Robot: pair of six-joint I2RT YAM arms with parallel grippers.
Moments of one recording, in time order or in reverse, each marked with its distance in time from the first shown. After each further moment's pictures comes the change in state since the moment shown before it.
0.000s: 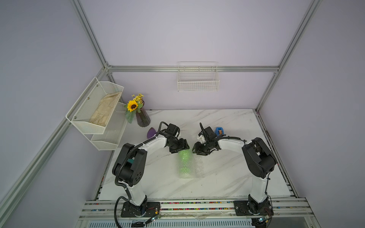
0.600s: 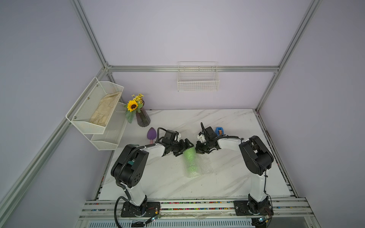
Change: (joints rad) left arm 0.004 -0.050 -0.315 0.638 0.174 -0.327; right arm -0.025 0.073 0.000 0.105 -0.059 0.006
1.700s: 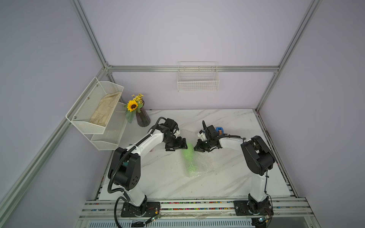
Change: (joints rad) left arm 0.013 -0.047 0.371 -0.851 -0.130 0.445; right arm -0.025 -0.016 -0.002 0.022 -0.031 -0.006
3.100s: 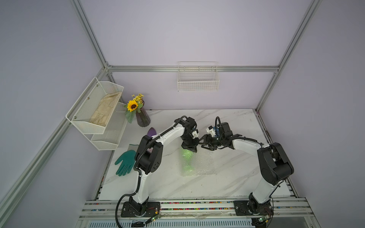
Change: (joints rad) left arm -0.177 0.393 0.483 -0.266 0.085 0.122; right arm -0.146 -0.199 -0.160 0.146 -0.272 0.120
